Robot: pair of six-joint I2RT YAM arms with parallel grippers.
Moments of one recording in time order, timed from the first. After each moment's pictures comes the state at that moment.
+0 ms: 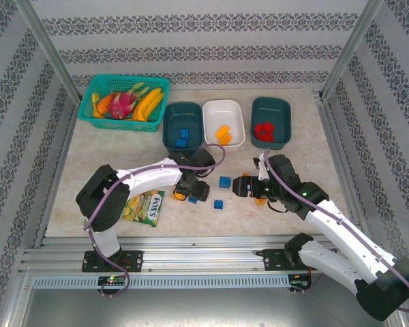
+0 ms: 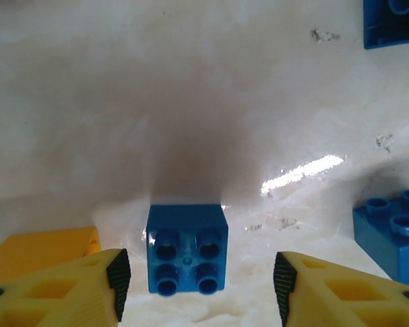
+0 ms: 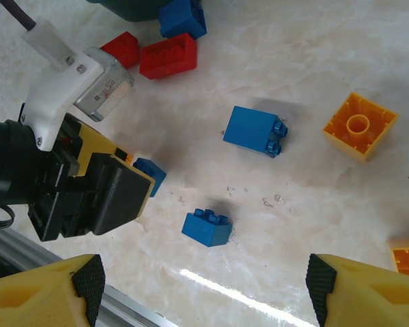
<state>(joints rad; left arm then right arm) -0.81 1.81 1.24 -0.81 0.02 -0.50 0.53 0.86 0.71 -0.65 -0.24 0.57</state>
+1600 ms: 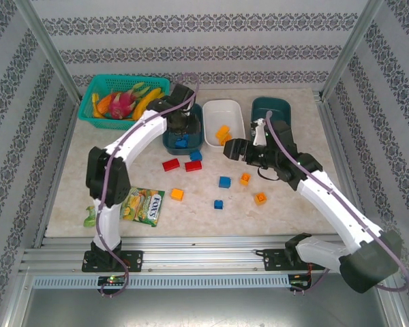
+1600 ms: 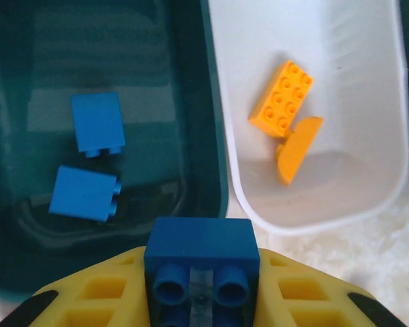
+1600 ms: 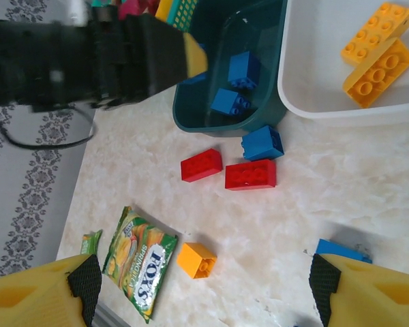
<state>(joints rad) -0.45 2.06 1.91 -0.88 0.08 -0.50 0.43 1.15 1.00 -0.47 -0.37 0.66</state>
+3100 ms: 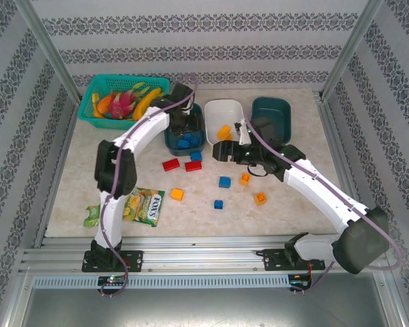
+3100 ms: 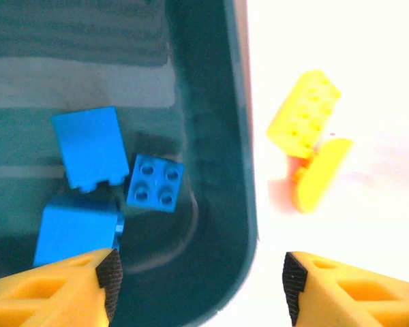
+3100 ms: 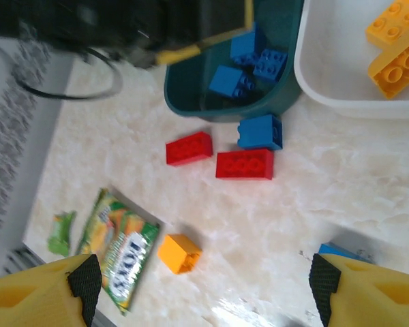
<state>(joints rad) -0.41 2.11 1.95 -0.88 0.15 -0.55 0.54 1.30 1.08 -0.52 -0.30 0.56</state>
